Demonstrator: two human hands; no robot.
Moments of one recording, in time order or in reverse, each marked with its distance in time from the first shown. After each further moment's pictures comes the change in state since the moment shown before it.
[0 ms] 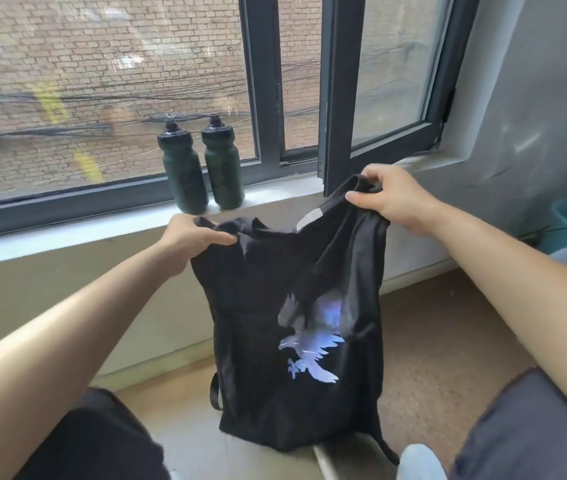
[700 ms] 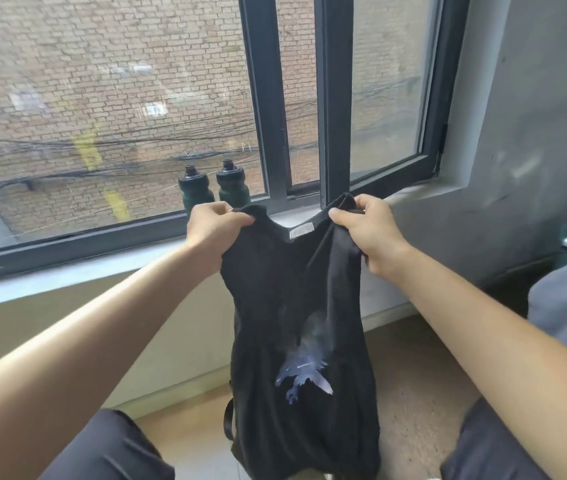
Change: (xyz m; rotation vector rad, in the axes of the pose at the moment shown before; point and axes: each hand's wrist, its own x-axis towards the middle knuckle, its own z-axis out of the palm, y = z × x) left_hand -0.067 0.089 -0.002 -0.240 0.107 0.119; right_hand -0.030 -0.055 0.037 0.547 0.252 0.174
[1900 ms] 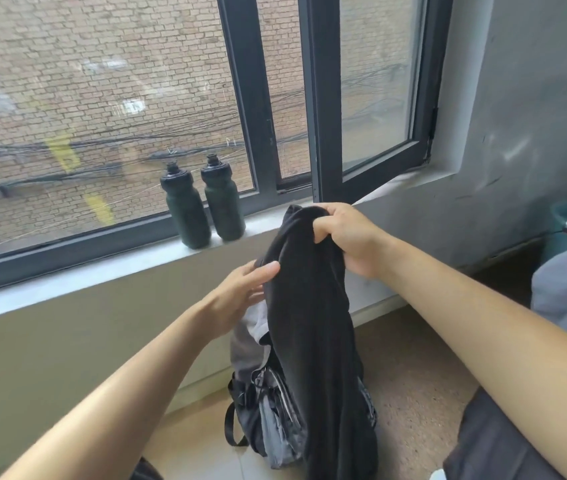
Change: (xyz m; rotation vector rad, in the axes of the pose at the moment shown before) left_hand -0.007 -0.089 0.023 -0.077 -0.696 -0.030; right_hand -0.014 -0.011 0.015 0.041 -0.469 0.106
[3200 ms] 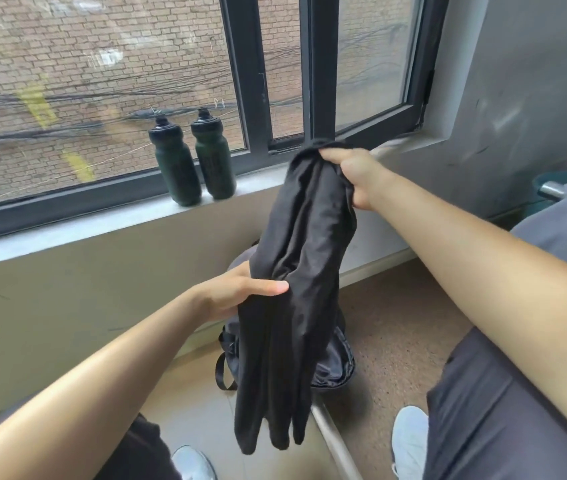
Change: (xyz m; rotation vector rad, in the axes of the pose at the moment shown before) left_hand -0.039 -0.030 0.027 -0.126 -0.291 -0.098; right_hand 0.044 0.010 -0.037 0.259 0.399 0.173
